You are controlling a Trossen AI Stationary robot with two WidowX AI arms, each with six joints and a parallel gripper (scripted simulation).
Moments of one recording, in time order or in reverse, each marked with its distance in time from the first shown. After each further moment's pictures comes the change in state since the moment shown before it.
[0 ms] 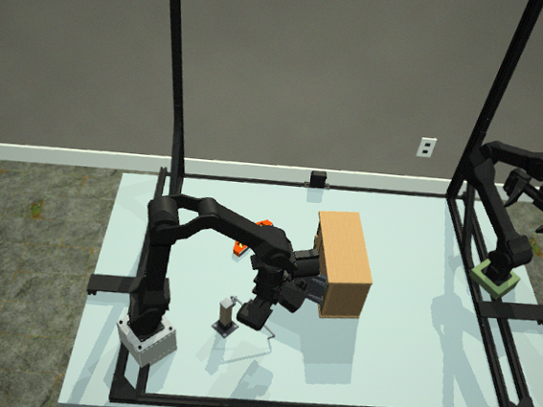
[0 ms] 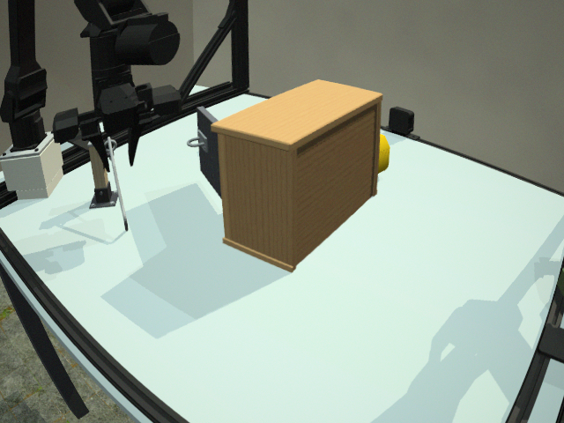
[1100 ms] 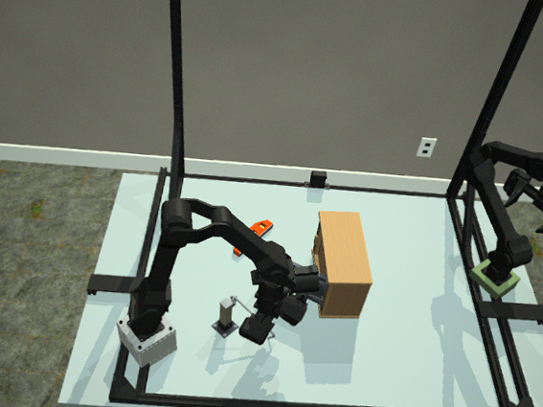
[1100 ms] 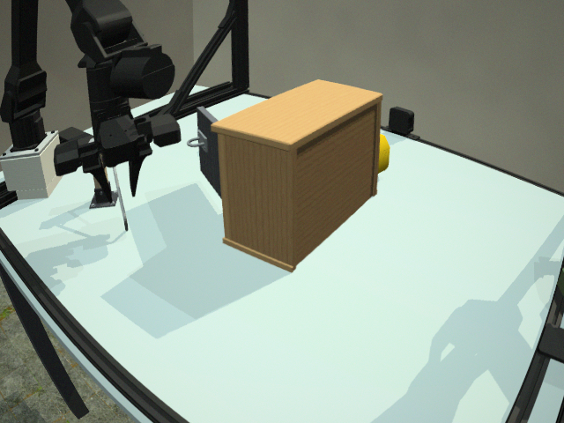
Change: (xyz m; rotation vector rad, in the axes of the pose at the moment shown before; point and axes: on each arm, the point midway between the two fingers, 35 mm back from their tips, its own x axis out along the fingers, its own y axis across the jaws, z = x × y) left arm 0.000 0.000 0.000 -0.001 0.000 0.000; right arm 0.041 -0.004 0.012 -0.013 -0.022 0.017
